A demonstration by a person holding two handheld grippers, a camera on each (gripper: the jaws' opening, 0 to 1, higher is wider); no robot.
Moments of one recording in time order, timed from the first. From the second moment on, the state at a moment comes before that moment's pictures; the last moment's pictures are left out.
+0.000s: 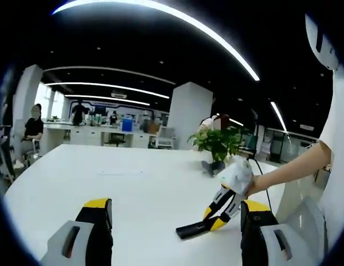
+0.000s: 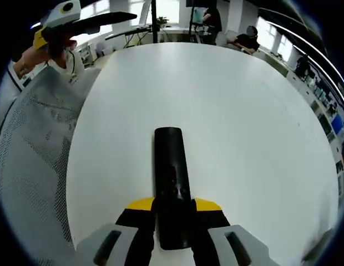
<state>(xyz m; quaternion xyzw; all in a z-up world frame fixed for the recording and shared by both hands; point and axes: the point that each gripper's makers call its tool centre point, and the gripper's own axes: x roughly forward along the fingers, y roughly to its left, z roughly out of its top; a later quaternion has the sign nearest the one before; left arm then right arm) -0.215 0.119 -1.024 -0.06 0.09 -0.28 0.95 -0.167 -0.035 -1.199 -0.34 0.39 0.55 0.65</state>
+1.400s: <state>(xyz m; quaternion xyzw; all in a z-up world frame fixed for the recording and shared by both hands) -0.230 0.153 -1.017 -0.06 0.09 -0.25 0.96 -0.059 -0.040 -1.200 -0.37 0.44 0.53 0.63</state>
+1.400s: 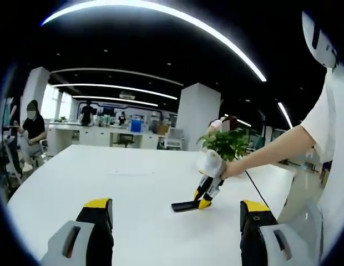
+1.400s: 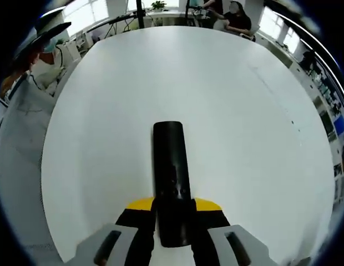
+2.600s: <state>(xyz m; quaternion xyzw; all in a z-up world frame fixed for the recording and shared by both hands) -0.230 0.145 -1.030 -0.07 0.10 -0.25 0.96 -0.119 -0.100 -1.137 0.01 0.28 0.33 0.90</state>
